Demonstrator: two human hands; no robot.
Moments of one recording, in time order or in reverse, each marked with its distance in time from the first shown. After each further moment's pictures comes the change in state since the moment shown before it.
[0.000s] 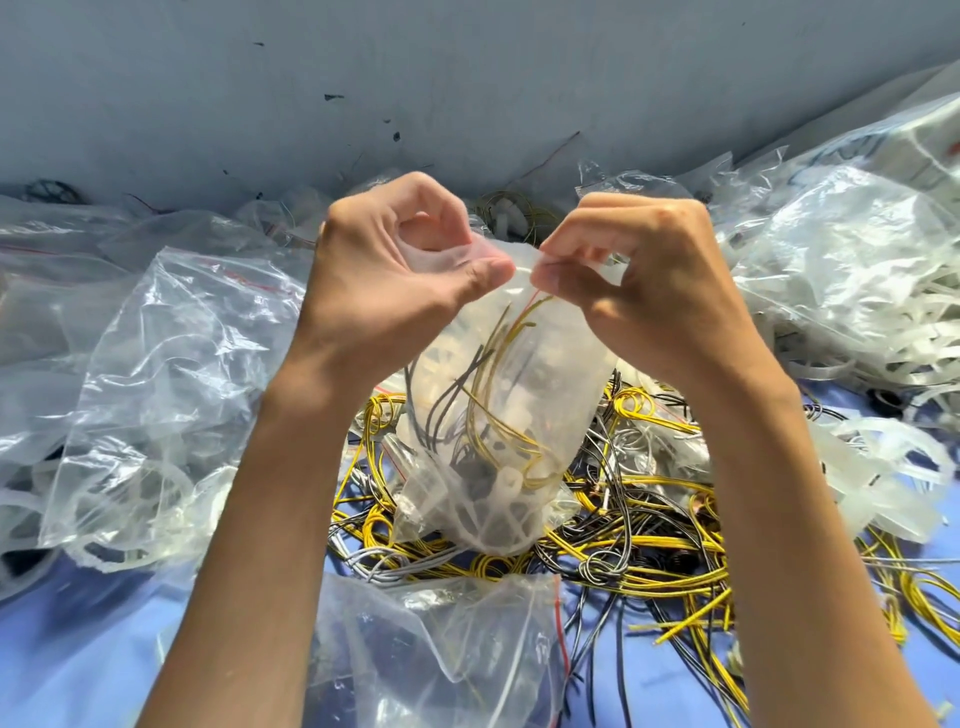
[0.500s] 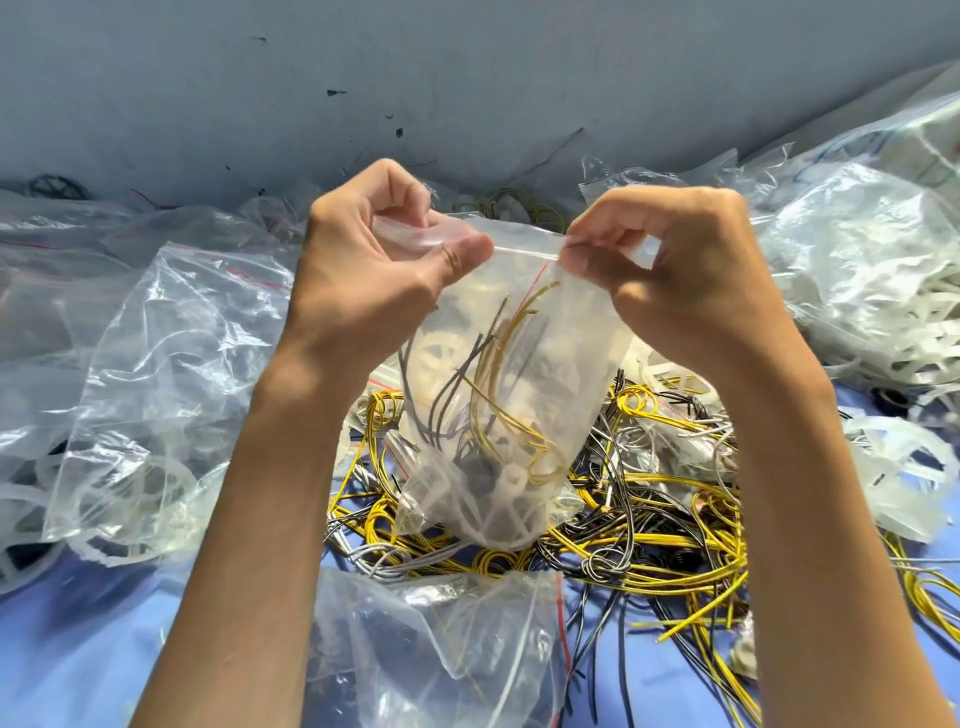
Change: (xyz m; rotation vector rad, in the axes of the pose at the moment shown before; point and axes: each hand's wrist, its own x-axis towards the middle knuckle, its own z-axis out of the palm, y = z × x) left_hand 0.002 -0.002 -0.007 0.048 0.083 -0.063; right_hand -0.001 0.005 -0.008 0.046 0.020 0.102
